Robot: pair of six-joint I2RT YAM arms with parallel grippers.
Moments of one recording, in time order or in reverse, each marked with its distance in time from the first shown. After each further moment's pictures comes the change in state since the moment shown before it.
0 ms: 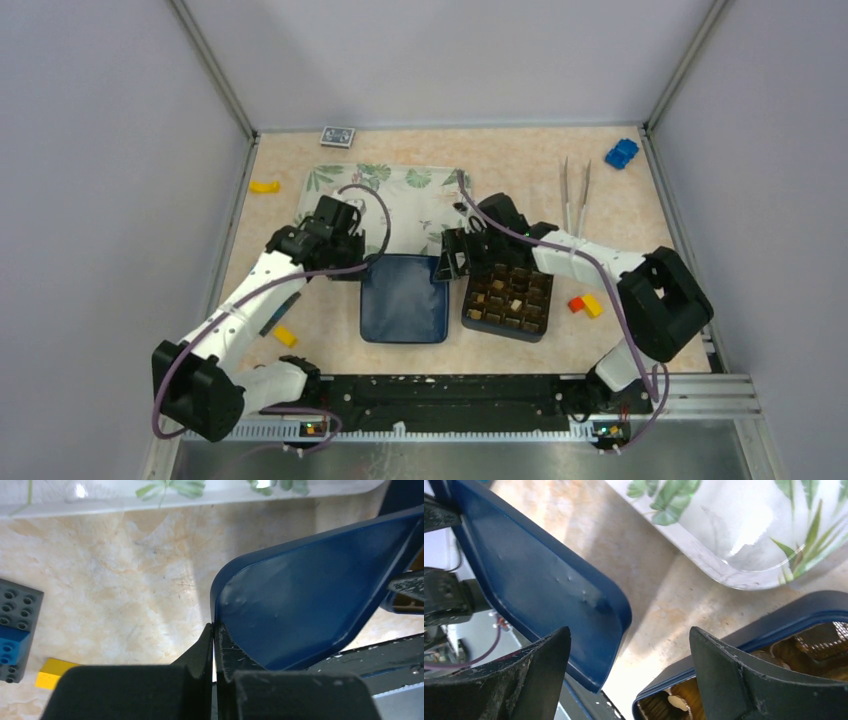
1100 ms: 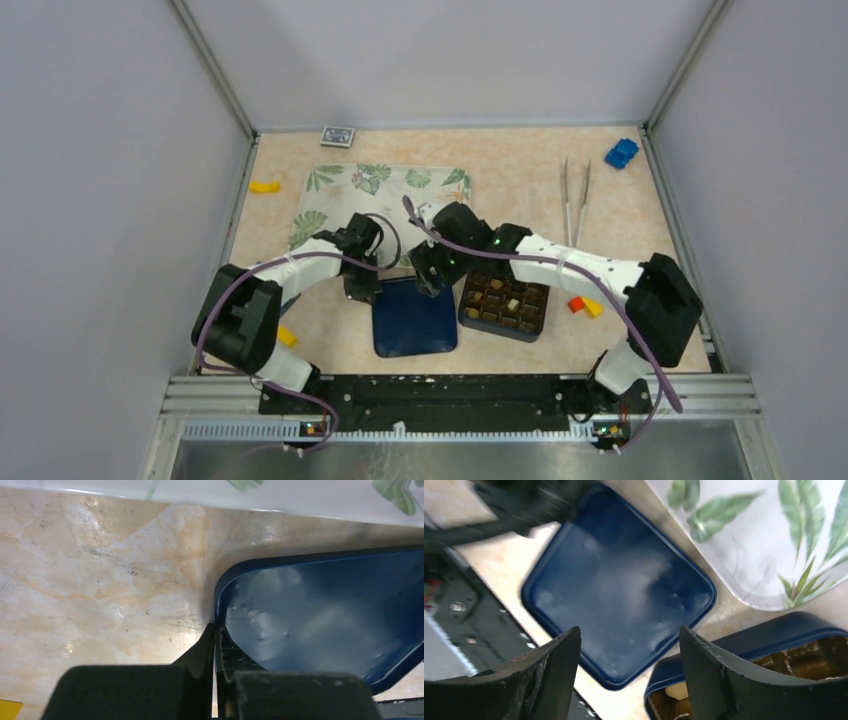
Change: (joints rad) left arm -0.003 0.339 -0.142 0.229 -0.003 -0.161; right arm 0.242 -0.021 0.248 -0.263 0.314 -0.220
